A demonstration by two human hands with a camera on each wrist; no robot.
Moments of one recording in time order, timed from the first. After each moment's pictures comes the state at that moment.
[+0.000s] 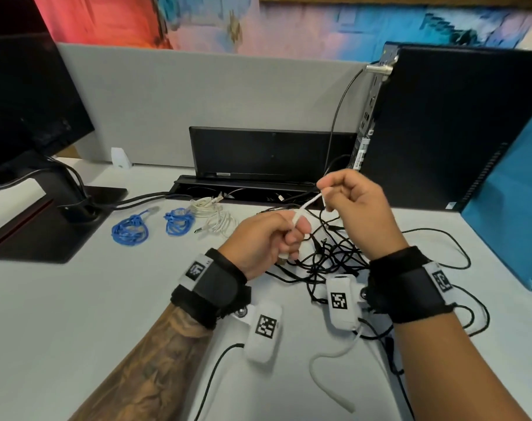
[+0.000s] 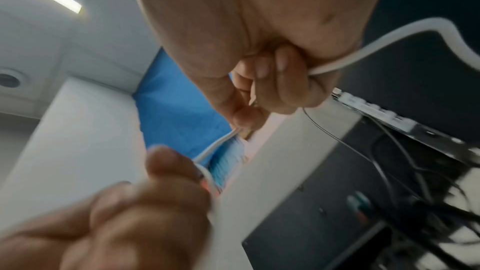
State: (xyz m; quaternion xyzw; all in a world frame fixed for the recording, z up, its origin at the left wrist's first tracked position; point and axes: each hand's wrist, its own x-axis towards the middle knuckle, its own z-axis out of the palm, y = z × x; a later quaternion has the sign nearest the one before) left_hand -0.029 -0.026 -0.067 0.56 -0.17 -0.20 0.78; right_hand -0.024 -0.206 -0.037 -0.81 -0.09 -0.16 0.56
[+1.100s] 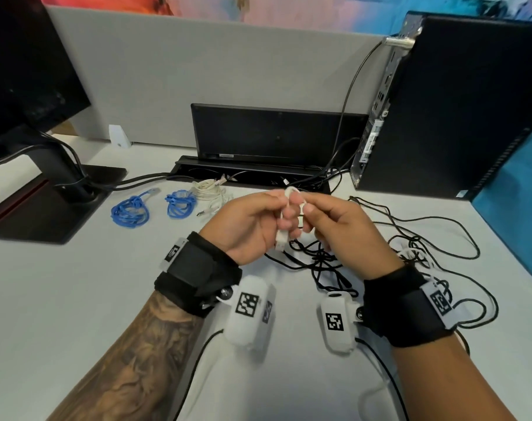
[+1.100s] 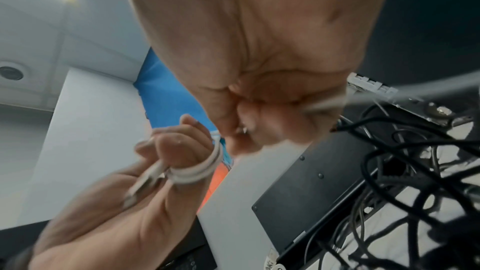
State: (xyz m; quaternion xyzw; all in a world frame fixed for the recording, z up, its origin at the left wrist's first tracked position) left_hand -0.030 -0.003 -0.058 0.44 -0.15 -0.25 0.85; right_hand -0.043 -0.186 -0.068 -0.82 -0.15 -0.02 0.55
